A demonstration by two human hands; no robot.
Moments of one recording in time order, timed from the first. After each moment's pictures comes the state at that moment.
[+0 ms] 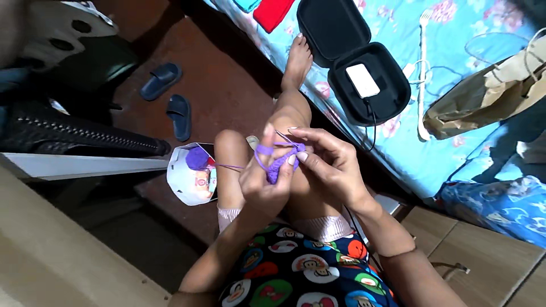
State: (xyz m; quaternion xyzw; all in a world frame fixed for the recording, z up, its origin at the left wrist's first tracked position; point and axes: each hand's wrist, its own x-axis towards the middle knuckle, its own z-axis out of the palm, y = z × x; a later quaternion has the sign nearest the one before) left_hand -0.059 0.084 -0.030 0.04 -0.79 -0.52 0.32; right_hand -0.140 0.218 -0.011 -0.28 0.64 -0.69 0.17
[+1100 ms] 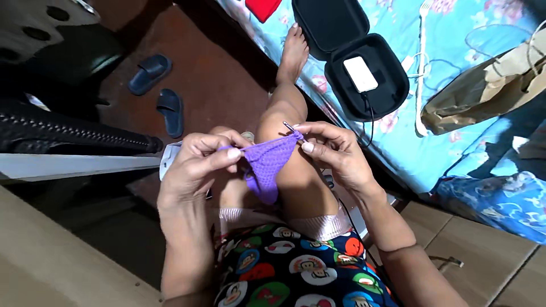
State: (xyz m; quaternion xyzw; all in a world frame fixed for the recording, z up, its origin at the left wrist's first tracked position) left_hand -0.065 -0.027 -0.018 -0.01 -0.65 -0.76 -0.03; right_hand -0.158 0.231 -0.024 -0.20 0.56 -0.75 0.29
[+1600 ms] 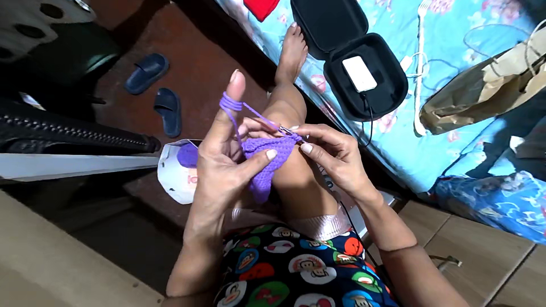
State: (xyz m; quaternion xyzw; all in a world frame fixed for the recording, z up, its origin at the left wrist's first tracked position) left_hand -0.075 0.036 0.012 0.03 -0.70 -0.71 0.10; right_hand -0.156 0.230 -0.027 -0.30 0.62 -0.70 0.19
